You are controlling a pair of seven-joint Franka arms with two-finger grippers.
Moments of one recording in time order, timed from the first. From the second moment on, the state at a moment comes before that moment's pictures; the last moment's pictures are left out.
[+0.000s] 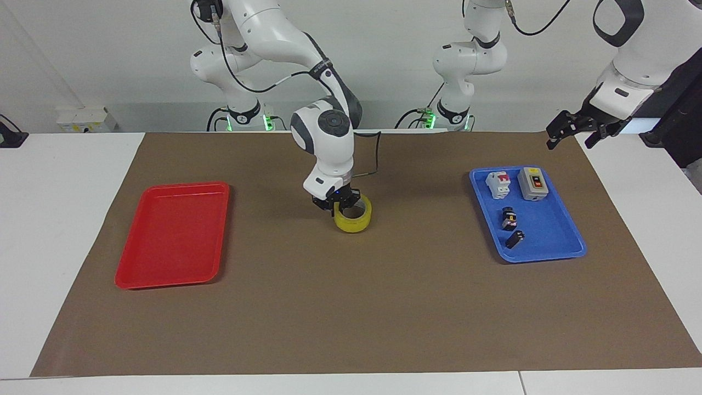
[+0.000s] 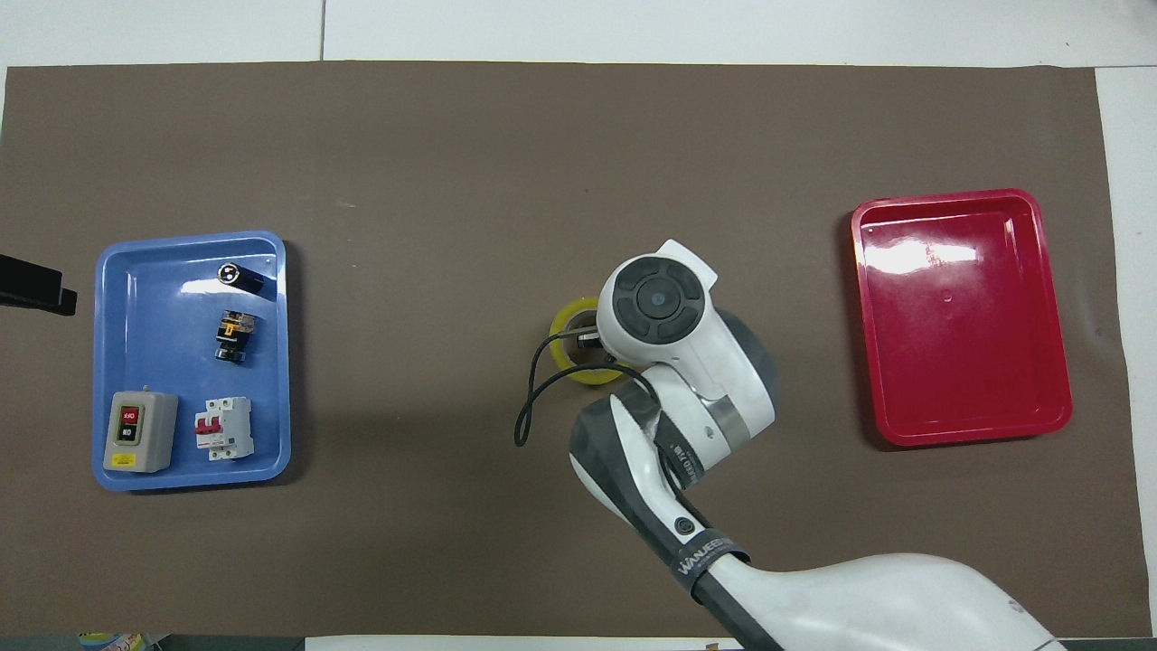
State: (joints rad) left arm 0.00 -0.04 0.05 -1.63 0.00 1.53 0.10; right arm 0.62 0.31 -0.08 -1.86 -0.01 2.19 0.50
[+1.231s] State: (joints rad) left arm -0.01 -0.04 0.04 -1.63 0.00 1.54 0.10; right arm -0.18 0.18 -0.09 -2.13 -0.01 2.33 -0.46
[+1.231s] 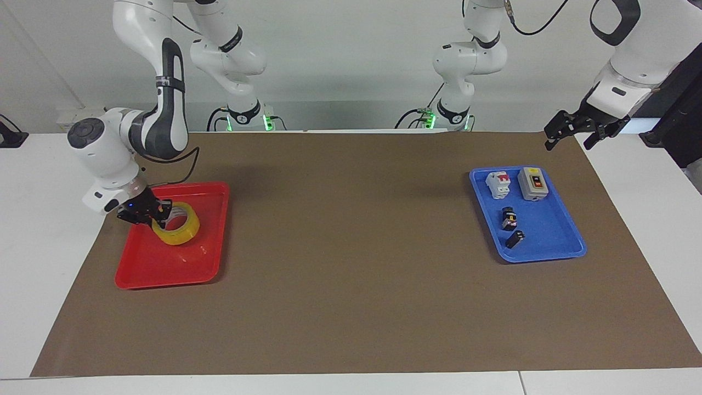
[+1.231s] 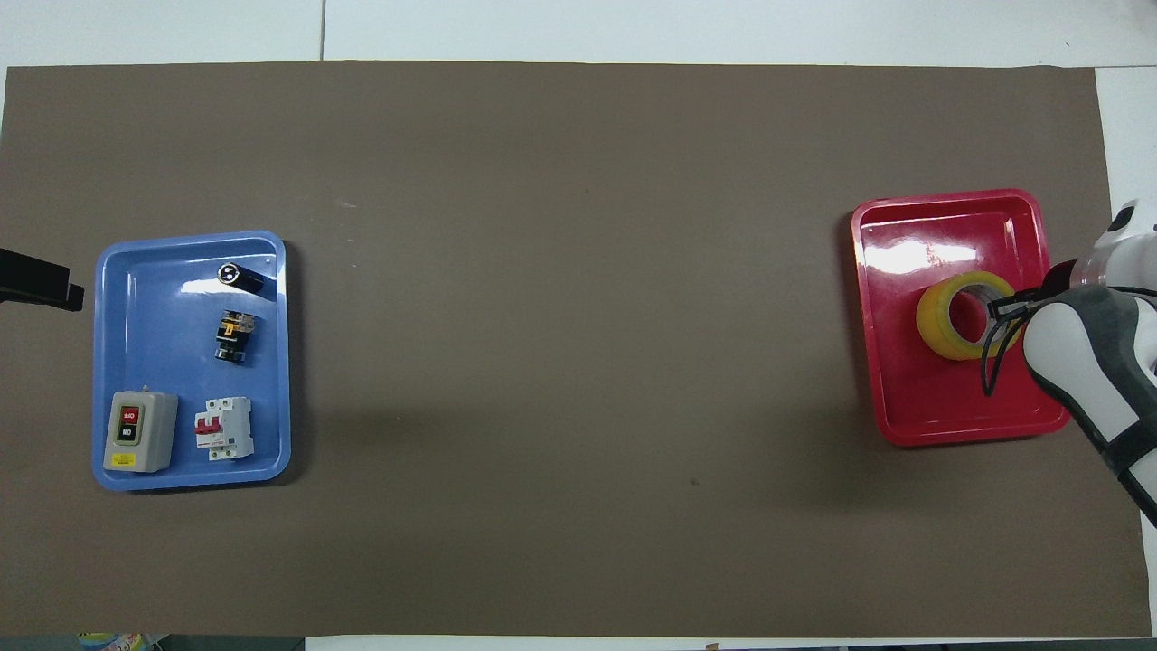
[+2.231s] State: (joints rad) left arm -0.01 -0.04 0.04 -1.63 0.00 1.54 0.10; right arm -0.07 0.11 -0.06 -1.74 -0.01 1.82 -0.30
